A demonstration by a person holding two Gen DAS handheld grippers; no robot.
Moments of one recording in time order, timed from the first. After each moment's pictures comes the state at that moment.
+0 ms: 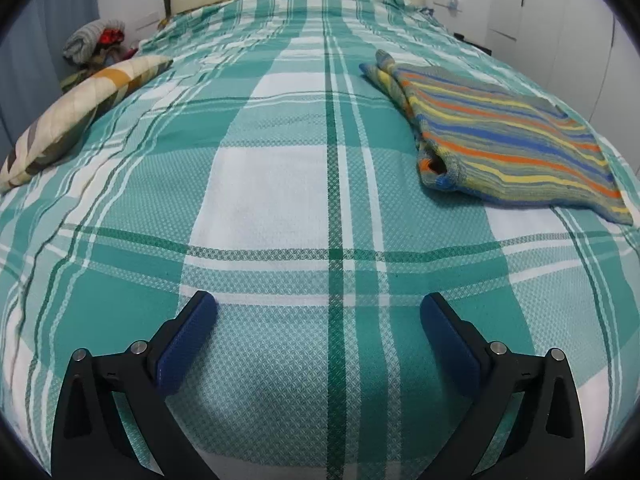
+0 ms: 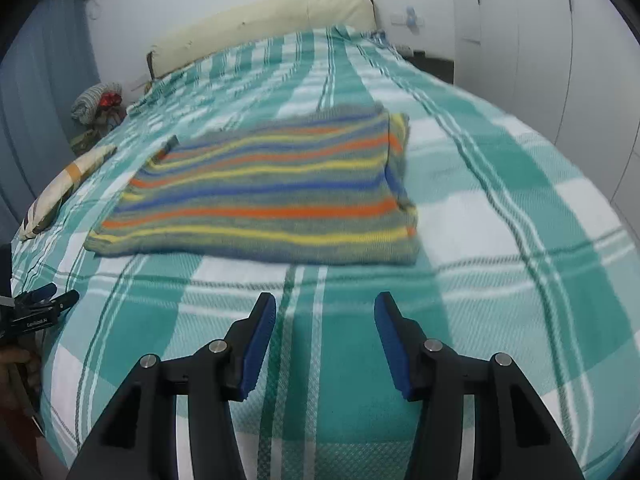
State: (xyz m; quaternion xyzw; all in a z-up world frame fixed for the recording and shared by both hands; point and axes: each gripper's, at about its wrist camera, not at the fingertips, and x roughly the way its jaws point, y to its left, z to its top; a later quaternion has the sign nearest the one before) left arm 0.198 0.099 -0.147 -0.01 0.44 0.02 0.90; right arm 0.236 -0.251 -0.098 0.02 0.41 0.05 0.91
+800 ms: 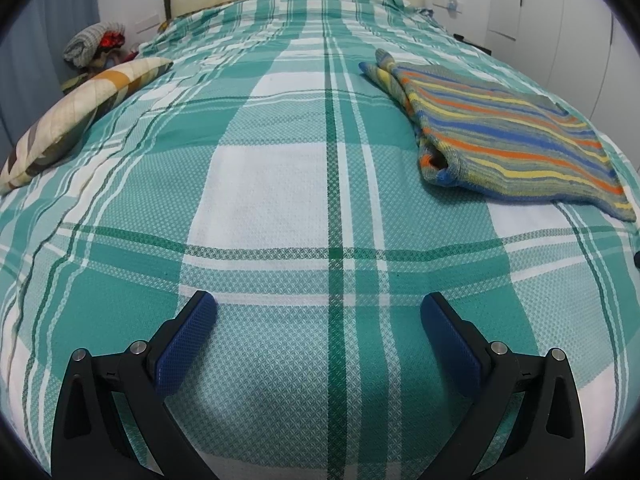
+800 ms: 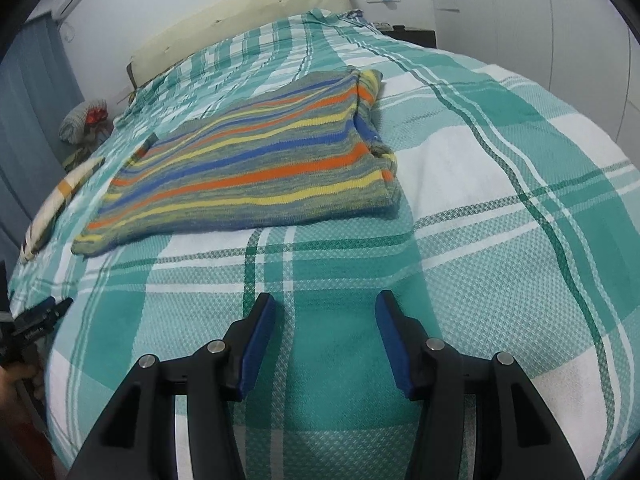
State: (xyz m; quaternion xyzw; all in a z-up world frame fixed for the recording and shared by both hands) left arm 0.193 0.097 -0.148 -0.01 0.43 0.02 0.90; right arm 0.221 -0.276 -0.126 0.07 0.43 0.03 0.90
